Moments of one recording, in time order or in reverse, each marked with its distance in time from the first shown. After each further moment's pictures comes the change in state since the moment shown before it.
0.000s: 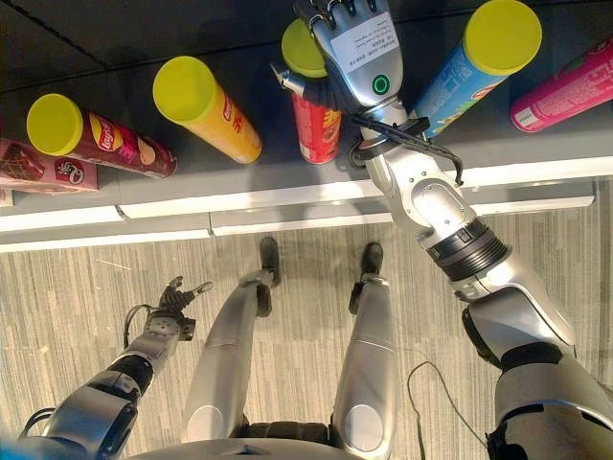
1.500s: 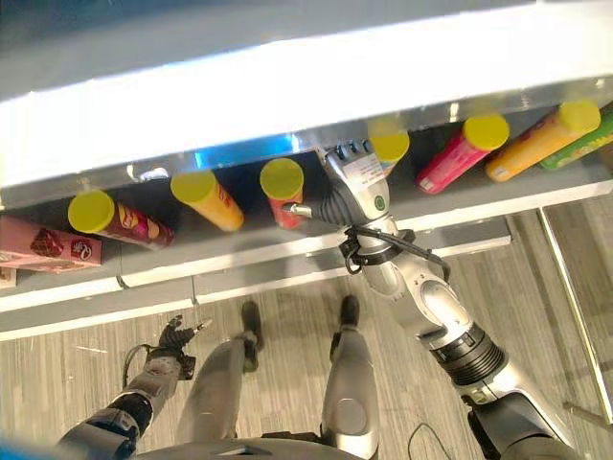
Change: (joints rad) left arm 0.174 -0.054 0.023 -0.034 0.003 0.001 0.007; right arm 0.653 0.086 -0.157 -0.323 0.324 -0.209 0.106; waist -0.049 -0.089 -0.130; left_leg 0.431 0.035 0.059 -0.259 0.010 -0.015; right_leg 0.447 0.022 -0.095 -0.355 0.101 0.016
